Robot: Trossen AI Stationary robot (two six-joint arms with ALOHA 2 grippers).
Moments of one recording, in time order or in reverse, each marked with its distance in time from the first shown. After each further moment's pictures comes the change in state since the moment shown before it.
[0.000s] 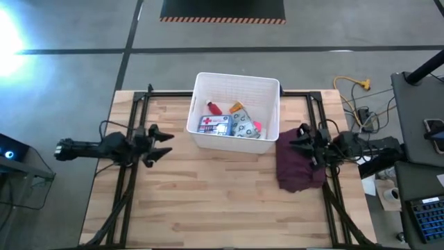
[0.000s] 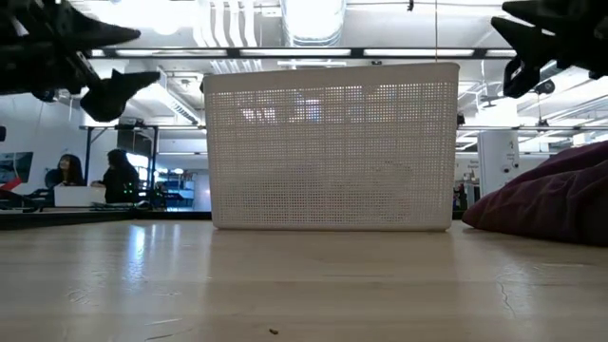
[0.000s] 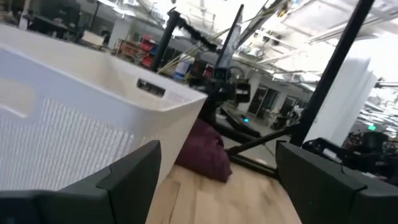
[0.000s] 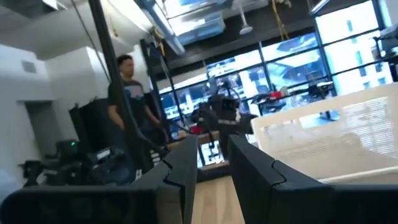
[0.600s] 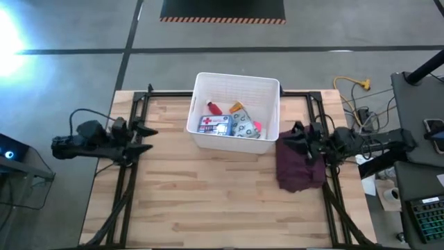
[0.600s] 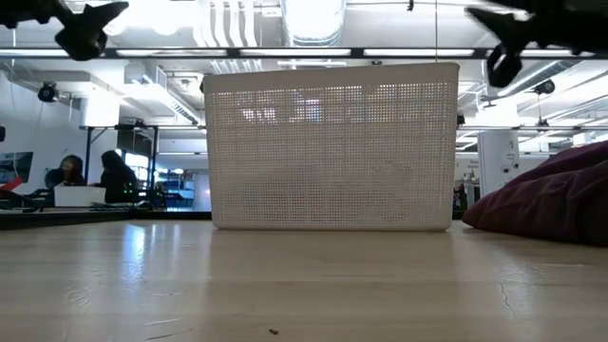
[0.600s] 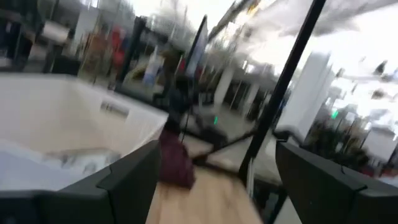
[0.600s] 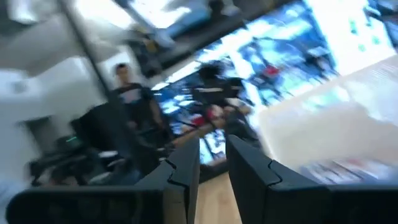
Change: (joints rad) left arm -0.020 0.049 0.403 -0.400 0.098 -0.003; right arm 0.000 0.349 0.150 0.120 0.044 0.173
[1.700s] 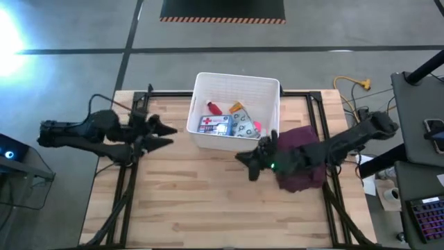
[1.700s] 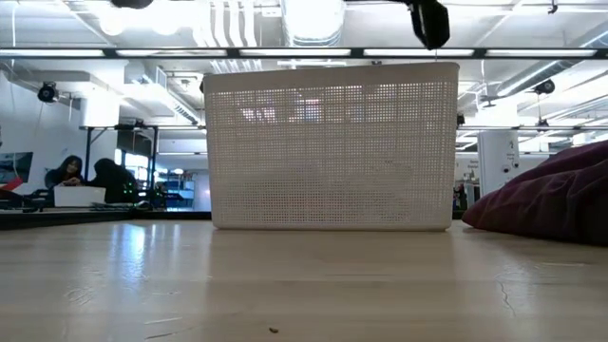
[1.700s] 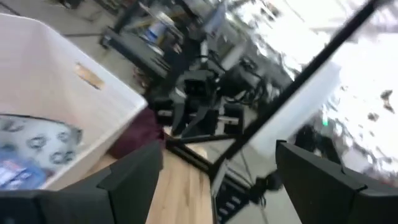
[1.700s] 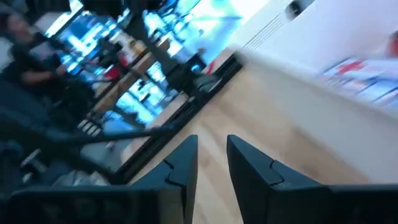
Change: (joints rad) left arm -0.013 0.536 0.396 0.068 0.002 -0.309; right arm 0.249 1.009 0.801 -0.366 0.478 0.431
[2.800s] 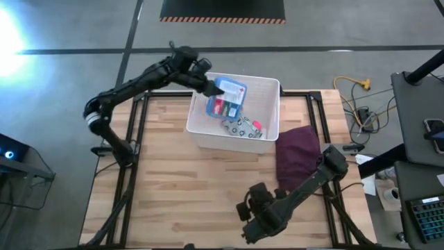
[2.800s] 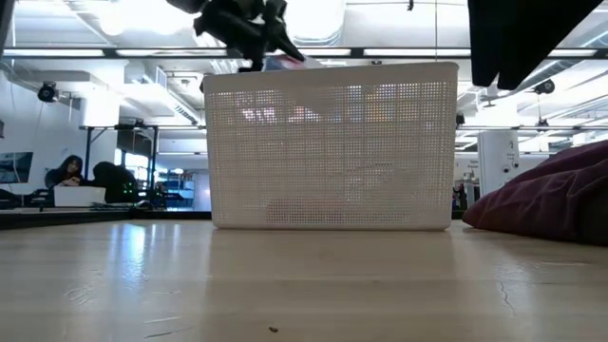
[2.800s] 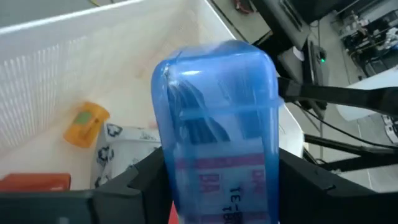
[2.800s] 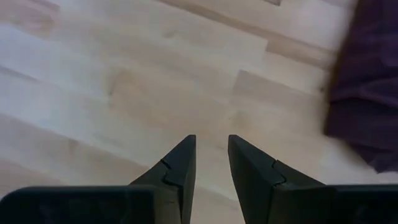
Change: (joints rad) left arm 0.734 0.985 0.773 -0.400 0.581 0.240; right arm 0.310 0.782 0.951 -1.558 -0.164 1.032
